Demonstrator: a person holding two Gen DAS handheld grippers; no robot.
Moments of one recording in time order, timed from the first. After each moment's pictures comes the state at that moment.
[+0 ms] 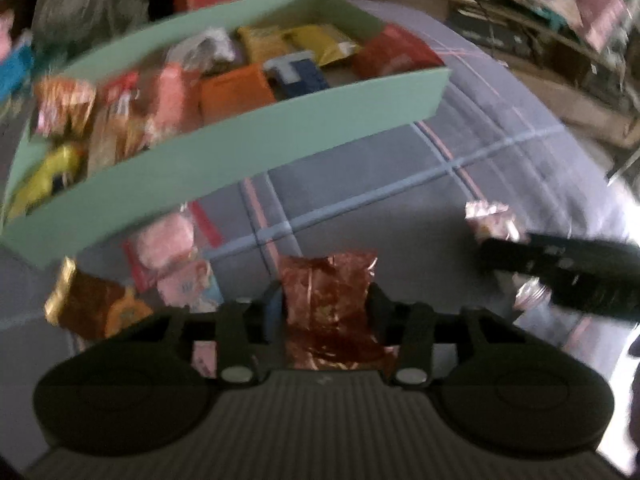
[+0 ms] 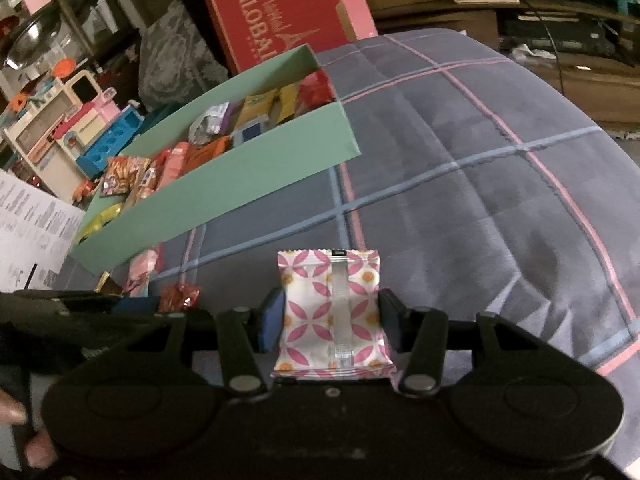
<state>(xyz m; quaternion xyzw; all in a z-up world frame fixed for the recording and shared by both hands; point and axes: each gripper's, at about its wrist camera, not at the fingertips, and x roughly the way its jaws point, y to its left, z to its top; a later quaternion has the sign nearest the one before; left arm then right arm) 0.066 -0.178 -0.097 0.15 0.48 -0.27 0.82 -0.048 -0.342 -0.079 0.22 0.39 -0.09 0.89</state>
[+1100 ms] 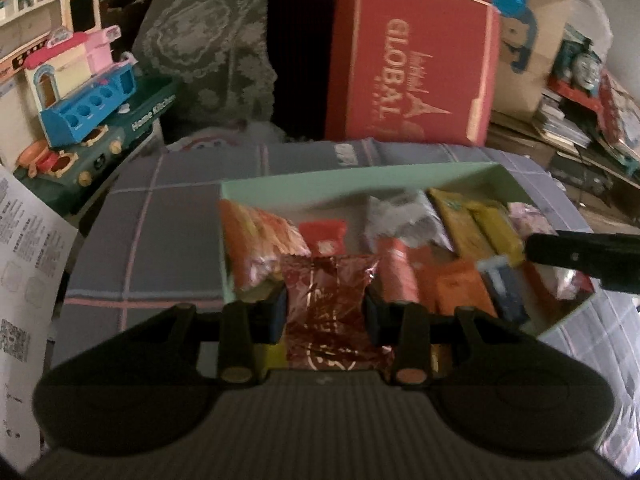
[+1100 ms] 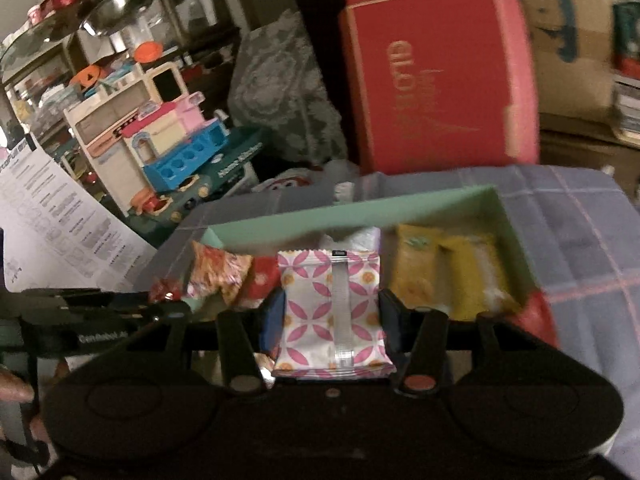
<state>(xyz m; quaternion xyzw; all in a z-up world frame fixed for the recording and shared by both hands) 0.238 -0.048 -0.013 0.04 0.41 -0.18 0.89 0.158 -0.265 0.016 0.12 0.36 0.03 0.93</state>
